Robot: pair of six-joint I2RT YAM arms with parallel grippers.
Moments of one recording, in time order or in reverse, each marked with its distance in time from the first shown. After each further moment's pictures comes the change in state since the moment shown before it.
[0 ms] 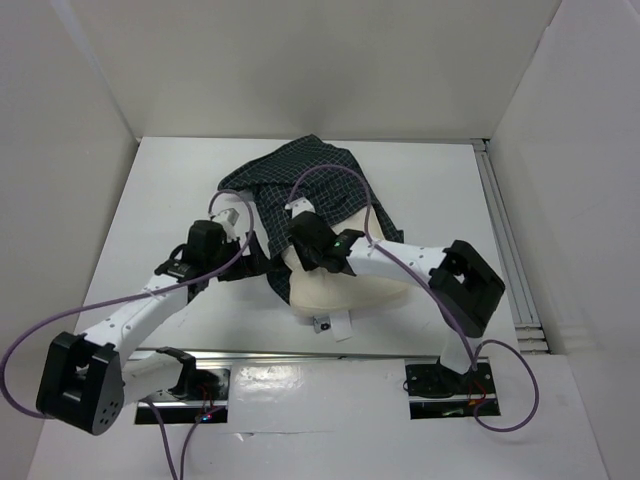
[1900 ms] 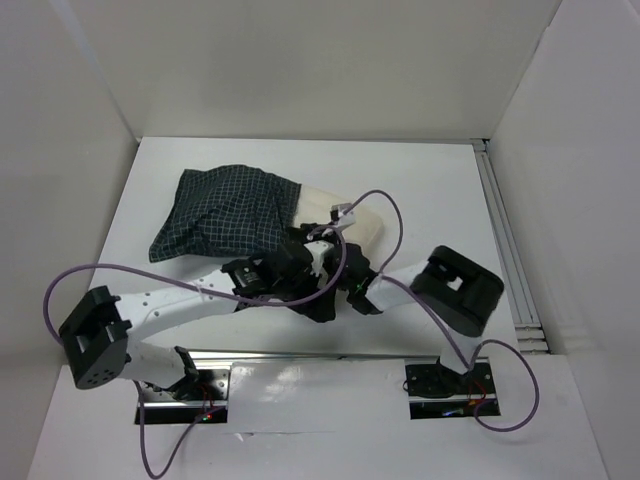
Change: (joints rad) left arm -0.641 0.264 0.248 -0.089 -0.095 0.026; right arm -0.018 0.058 -0.516 1.482 0.160 0.092
